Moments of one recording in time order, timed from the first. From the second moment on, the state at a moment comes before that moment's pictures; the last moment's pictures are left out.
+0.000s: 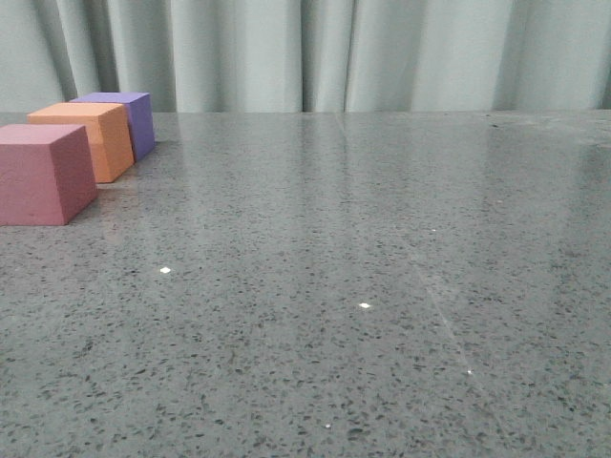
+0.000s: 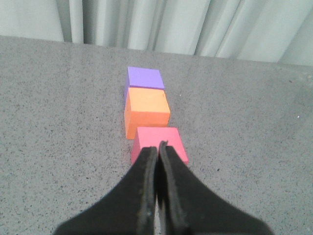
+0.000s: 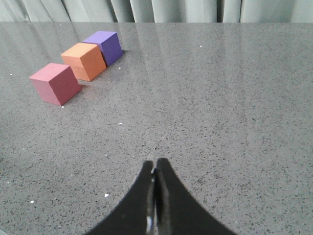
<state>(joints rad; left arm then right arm) -0.25 0.44 -0.61 0.02 0.53 -0.29 0.55 0.26 -0.49 0.04 0.56 0.22</state>
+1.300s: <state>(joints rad) 0.02 0.24 -0.41 0.01 0.36 -0.17 0.55 0.26 -0.49 0.04 0.56 0.22</state>
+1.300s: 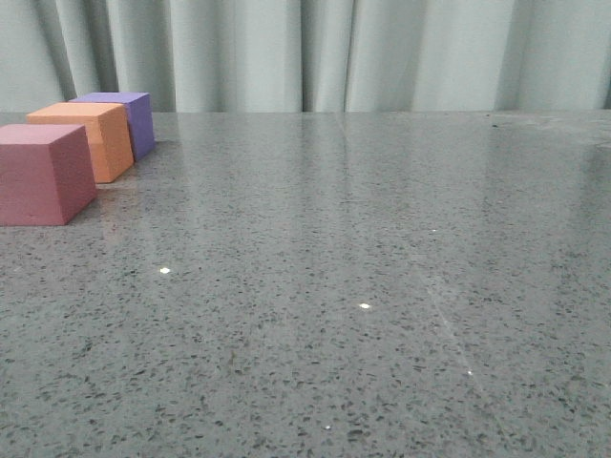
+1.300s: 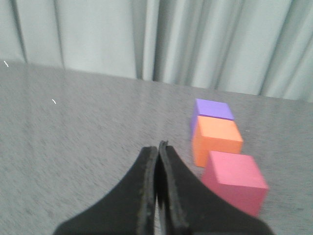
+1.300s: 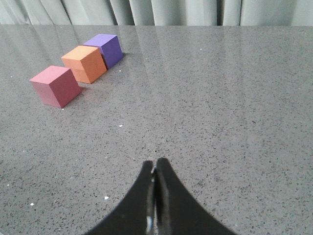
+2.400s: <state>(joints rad) 0.06 0.00 0.00 -0.10 0.09 0.02 0.55 0.26 -0.49 0.04 0.55 0.22</state>
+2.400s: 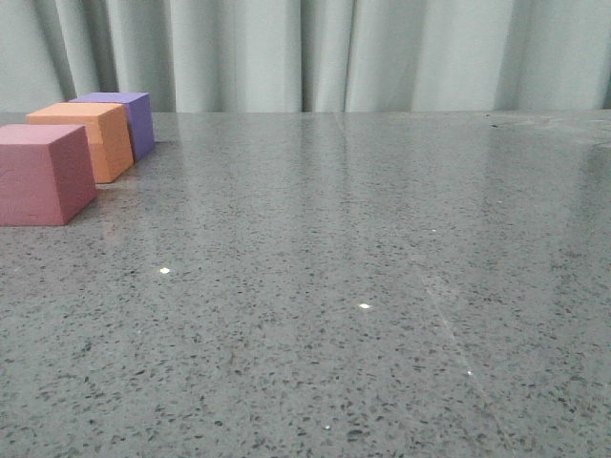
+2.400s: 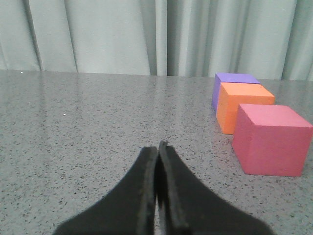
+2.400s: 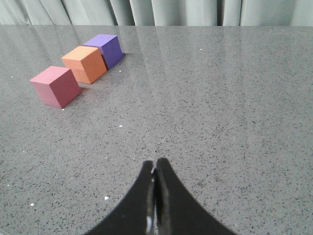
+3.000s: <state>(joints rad) 0.06 0.00 0.00 -0.10 0.09 0.02 0.55 0.26 -0.44 0.04 0.52 0.22</state>
